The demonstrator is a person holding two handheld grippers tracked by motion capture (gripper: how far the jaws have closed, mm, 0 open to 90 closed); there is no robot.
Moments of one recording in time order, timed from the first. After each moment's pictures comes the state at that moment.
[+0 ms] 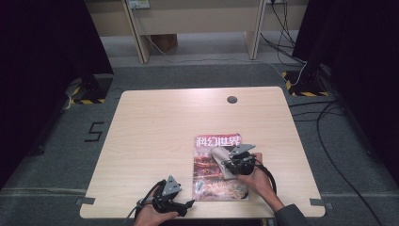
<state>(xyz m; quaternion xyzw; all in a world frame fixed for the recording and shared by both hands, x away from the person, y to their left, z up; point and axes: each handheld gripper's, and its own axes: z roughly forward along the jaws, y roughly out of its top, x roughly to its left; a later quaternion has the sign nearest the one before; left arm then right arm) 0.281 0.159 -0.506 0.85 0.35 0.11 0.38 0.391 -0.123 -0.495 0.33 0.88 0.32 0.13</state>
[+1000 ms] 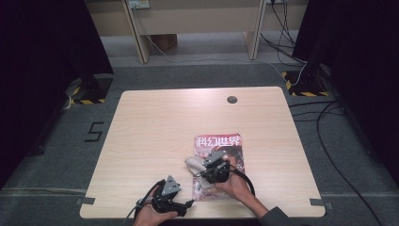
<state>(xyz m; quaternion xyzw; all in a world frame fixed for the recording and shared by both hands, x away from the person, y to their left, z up) 0.281 0.160 -0.506 0.85 0.35 0.11 0.38 0.374 -0.053 -0.495 0.24 0.91 0.33 0.10</state>
